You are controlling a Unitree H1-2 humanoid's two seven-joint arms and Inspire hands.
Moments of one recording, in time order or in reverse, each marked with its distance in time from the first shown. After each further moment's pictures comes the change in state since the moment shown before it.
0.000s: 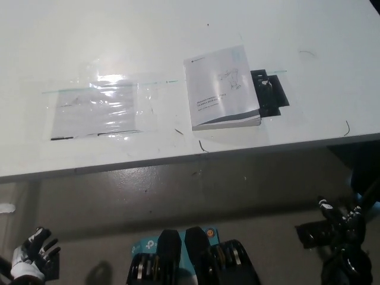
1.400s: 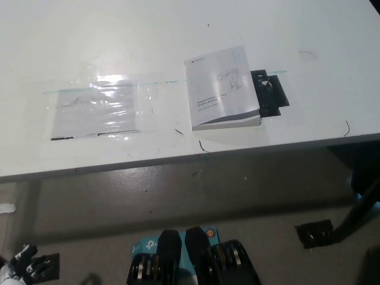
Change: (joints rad) left_arm 0.047 0.026 -0.002 0.001 -0.022 0.000 0.049; right_arm -0.247 -0.157 -0.081 -0.528 0.105 0.213 -0.326
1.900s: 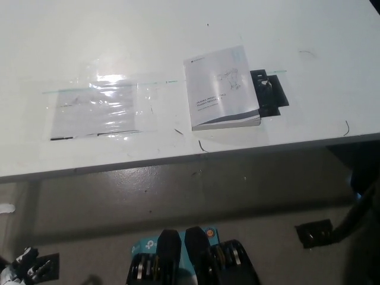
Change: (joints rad) left_arm 0.008 0.002 -0.019 0.010 0.000 -0.005 0.004; right_arm -0.071 0.034 0.211 -0.082 0.001 0.062 0.089
